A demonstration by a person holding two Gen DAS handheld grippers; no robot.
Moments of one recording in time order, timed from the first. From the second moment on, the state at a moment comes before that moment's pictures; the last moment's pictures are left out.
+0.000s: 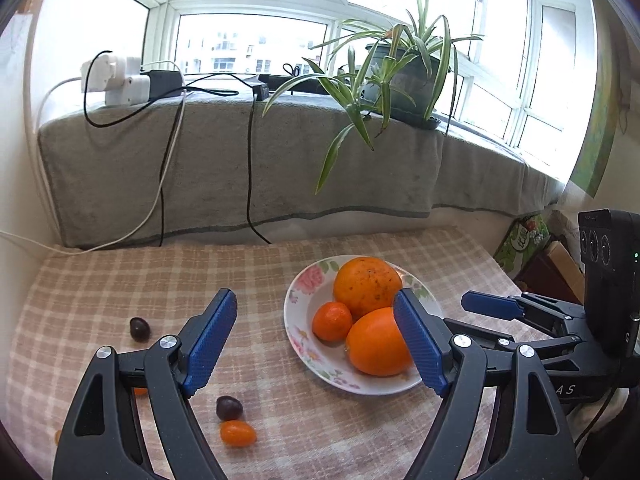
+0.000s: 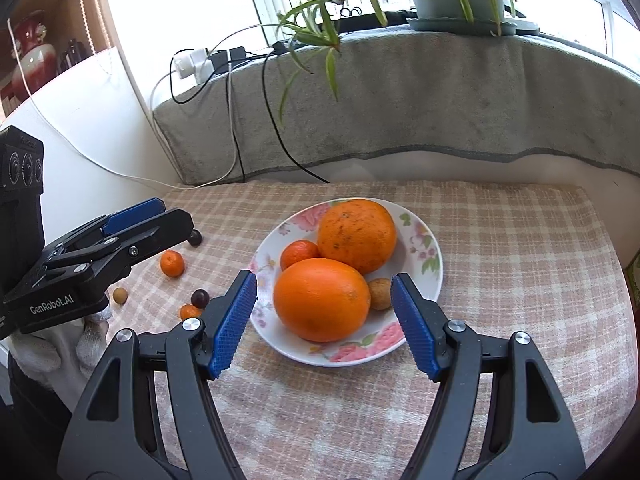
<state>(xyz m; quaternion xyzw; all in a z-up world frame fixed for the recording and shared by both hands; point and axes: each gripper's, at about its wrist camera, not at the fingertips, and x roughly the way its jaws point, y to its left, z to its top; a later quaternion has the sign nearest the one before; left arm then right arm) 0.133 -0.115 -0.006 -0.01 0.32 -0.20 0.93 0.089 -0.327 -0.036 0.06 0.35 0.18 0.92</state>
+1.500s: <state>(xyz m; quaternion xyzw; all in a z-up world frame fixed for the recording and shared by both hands) 0.041 0.104 -0.072 -0.10 0.38 0.01 0.92 0.083 -0.191 -0.089 0.02 0.43 0.31 0.85</state>
